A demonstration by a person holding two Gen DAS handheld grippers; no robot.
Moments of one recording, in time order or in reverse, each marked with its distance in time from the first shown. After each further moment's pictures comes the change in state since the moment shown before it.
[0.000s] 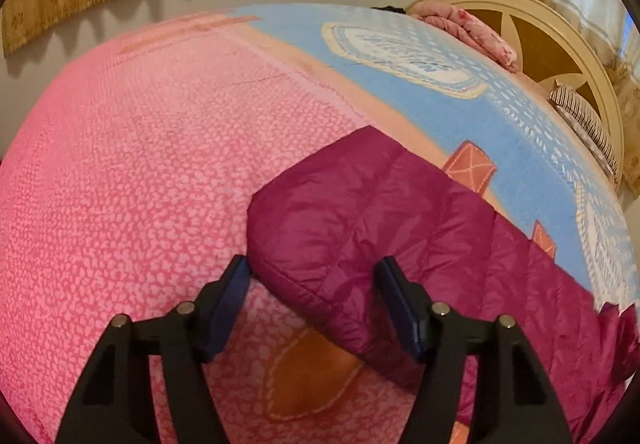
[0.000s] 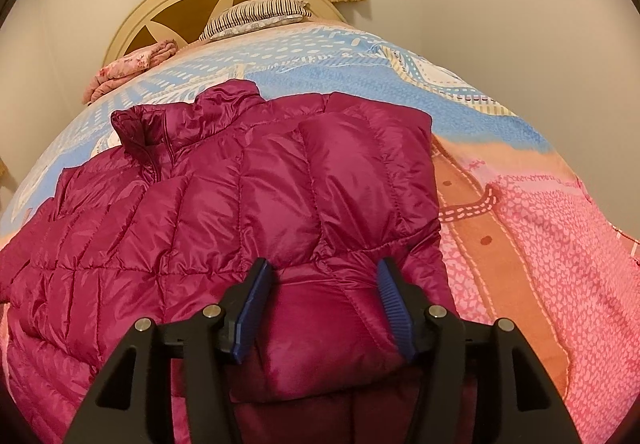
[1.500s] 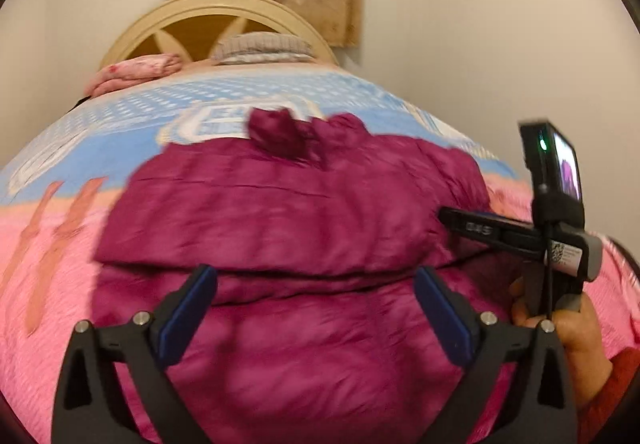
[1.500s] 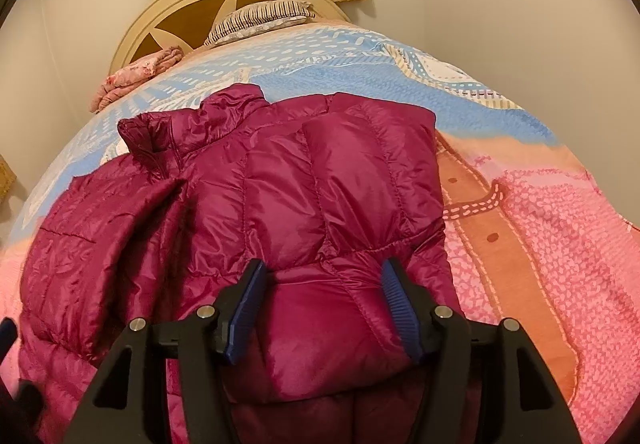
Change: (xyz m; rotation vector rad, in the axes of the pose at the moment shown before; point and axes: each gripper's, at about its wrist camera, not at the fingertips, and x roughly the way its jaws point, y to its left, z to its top) left arm -0.230 -0.168 -0.237 0.813 -0.114 -0.702; right arm 0.000 -0.007 0.001 0.036 0.001 0.059
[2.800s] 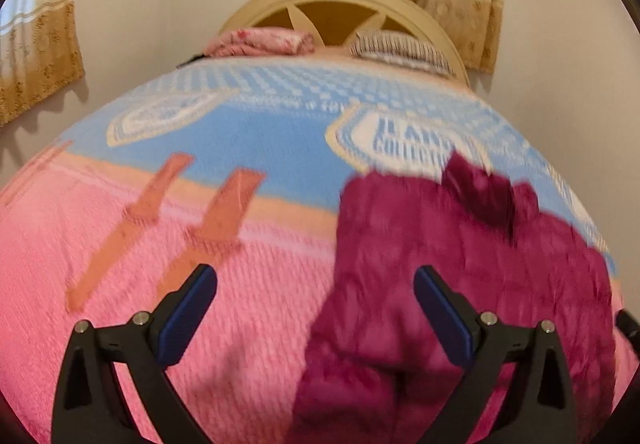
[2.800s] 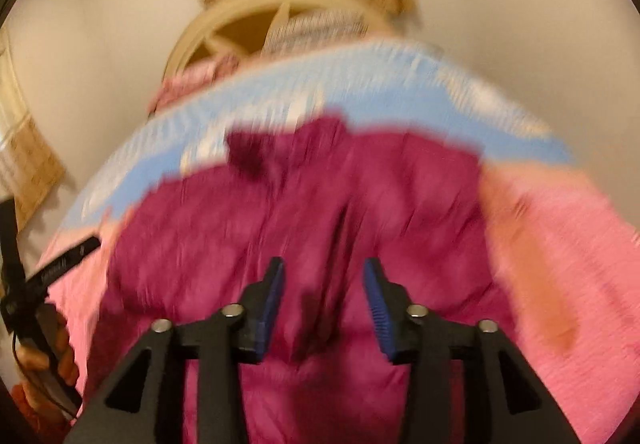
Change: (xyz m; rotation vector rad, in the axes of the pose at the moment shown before) left arm 0.027 0.135 0.045 -0.265 0.009 0.338; right arm -0.079 0.037 0.009 -0.044 -0.081 0.163
